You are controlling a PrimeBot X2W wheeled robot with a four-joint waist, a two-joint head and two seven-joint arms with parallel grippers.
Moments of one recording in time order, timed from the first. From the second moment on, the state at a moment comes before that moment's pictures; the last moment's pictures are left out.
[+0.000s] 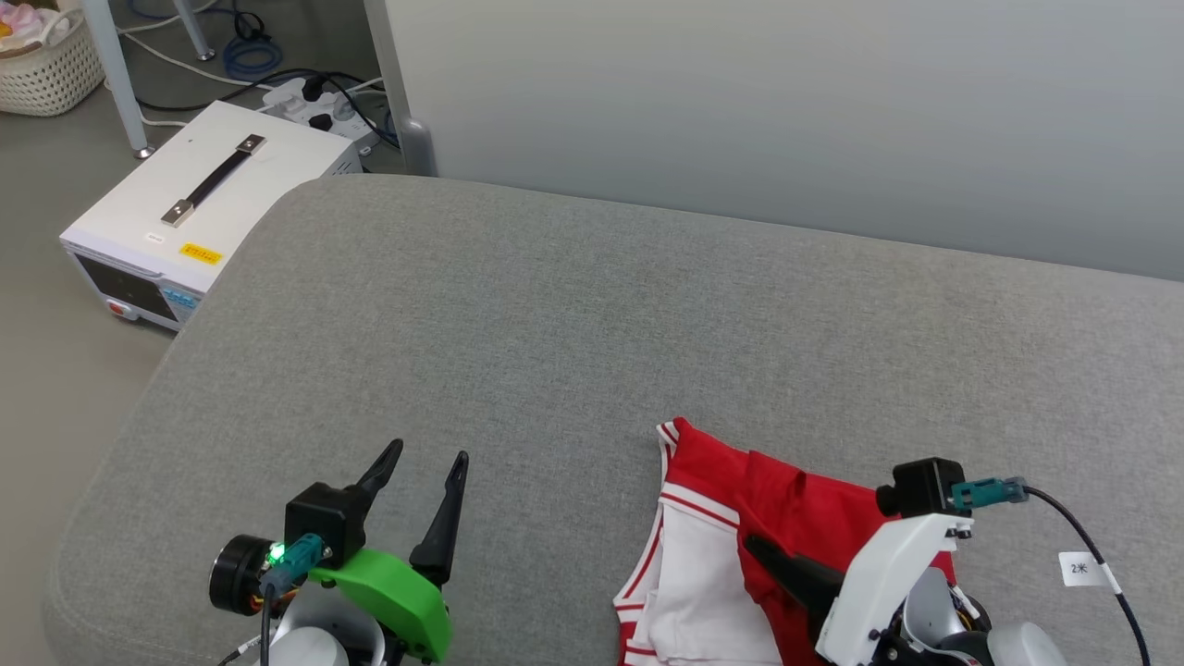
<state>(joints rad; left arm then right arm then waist) -0.18 0.42 -0.58 0.24 -0.58 0.11 -0.26 -0.01 -0.05 0.18 0.04 0.77 0.13 0.60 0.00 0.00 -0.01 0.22</state>
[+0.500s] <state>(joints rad) -0.18 0.42 -0.58 0.25 -0.57 0.10 -0.26 -0.18 -0.05 0.34 0.36 0.86 0.13 0.39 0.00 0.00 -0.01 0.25</state>
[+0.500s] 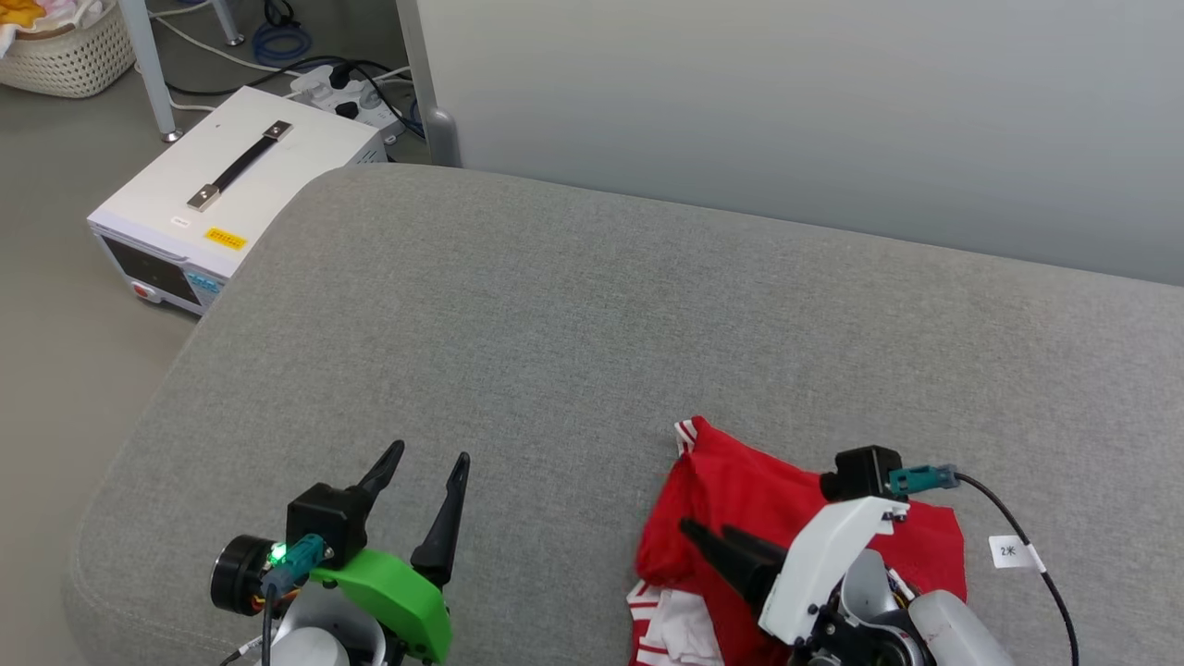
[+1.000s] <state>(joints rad) -0.15 0.38 -0.51 0.18 -0.55 0.09 -0.26 -0.28 -0.11 0.32 0.23 0.59 0.13 0.29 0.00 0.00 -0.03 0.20</state>
